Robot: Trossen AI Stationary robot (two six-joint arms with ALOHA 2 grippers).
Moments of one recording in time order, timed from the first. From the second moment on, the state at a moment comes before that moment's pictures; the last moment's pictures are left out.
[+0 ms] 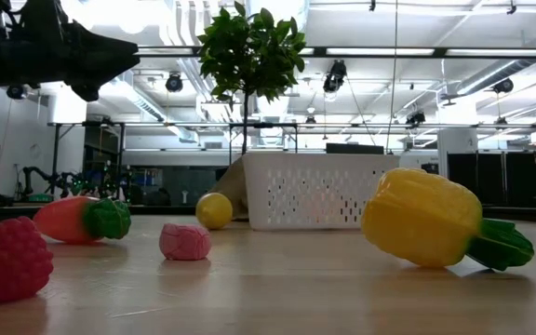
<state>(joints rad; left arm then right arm) 0.03 0.33 0.00 0.56 -0.30 0.03 0.94 1.59 0.93 -0.64 0.25 0.97</state>
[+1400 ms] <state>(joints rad) 0.03 0.37 0.01 0.56 -0.30 0.03 0.95 1.72 0.93 -0.52 0.23 0.99</state>
